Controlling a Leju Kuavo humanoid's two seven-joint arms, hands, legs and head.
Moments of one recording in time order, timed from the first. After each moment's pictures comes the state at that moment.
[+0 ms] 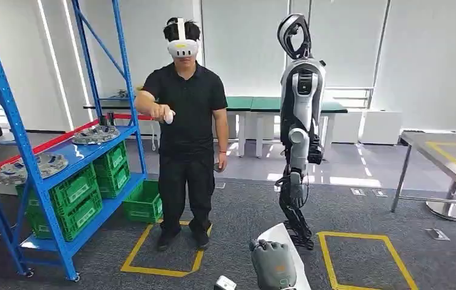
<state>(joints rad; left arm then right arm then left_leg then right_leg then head) -0.15 -0.20 0.91 -0.19 -0.94 -0.17 -0.25 -0.82 0.24 0.37 -0.33 1.53 -0.55 -0.04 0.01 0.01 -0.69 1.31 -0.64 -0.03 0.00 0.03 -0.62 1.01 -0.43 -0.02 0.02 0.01</state>
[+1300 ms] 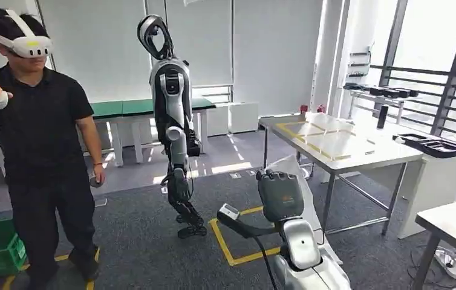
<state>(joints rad) -0.17 -0.19 0.91 -0.18 -0.97 -0.17 -0.23 -1.14 0.21 0.39 -0.34 1.54 -0.47 0.03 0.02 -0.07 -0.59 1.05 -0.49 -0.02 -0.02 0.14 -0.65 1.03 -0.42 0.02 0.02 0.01</state>
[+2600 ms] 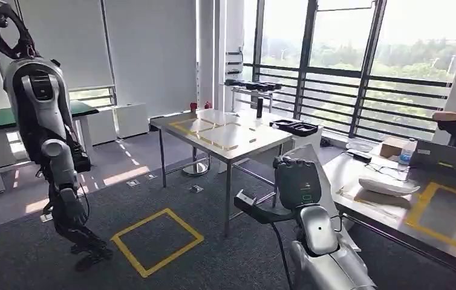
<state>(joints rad) -0.17 -0.20 0.91 -0.18 -0.97 -0.17 -0.23 -1.20 0.14 0.39 -0.32 1.52 -0.46 0.03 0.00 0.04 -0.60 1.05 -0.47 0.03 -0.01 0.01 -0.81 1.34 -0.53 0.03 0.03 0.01</state>
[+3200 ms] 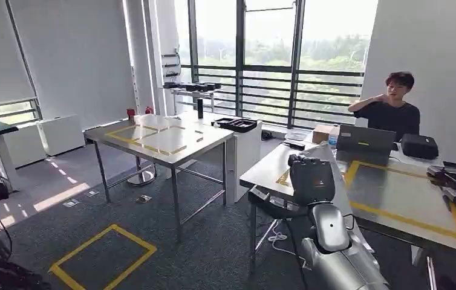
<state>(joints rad) -0.17 -0.19 0.90 -0.18 -0.98 -0.17 -0.23 -1.21 0.10 0.39 -0.32 1.53 -0.45 0.07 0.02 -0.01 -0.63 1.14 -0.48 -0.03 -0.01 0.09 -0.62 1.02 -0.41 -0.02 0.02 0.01</state>
